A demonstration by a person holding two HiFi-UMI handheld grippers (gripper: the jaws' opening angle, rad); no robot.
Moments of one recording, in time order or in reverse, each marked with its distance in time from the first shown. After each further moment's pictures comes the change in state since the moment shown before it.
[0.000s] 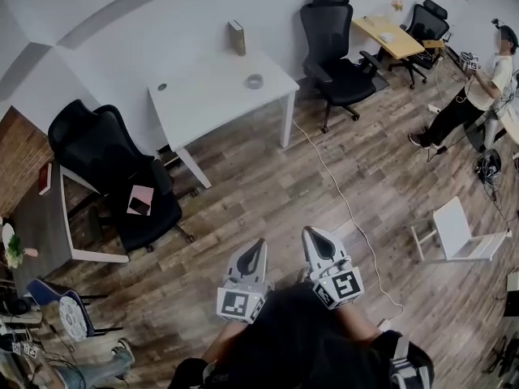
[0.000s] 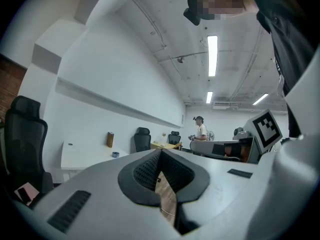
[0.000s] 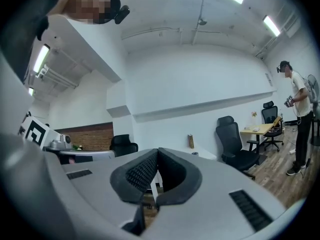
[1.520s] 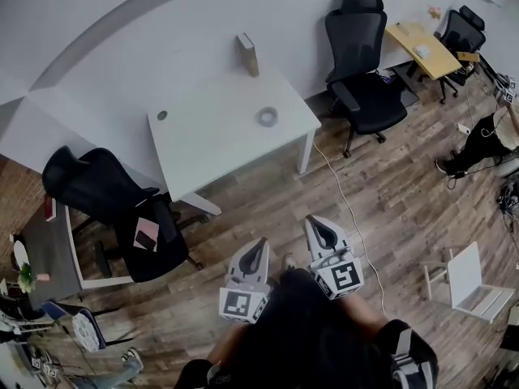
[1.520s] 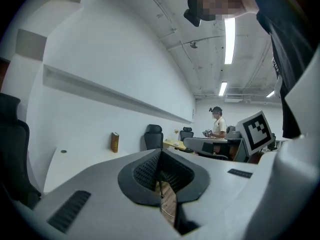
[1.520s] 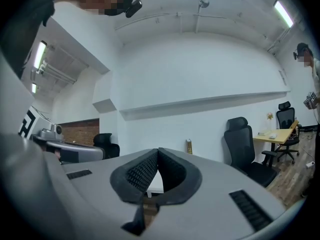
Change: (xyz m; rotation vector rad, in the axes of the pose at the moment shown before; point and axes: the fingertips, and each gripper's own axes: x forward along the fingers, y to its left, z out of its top) left arm 0.295 0.158 0.024 0.018 0.061 0.089; right arm 0.299 -0.209 0.024 -0.062 0.010 0.076
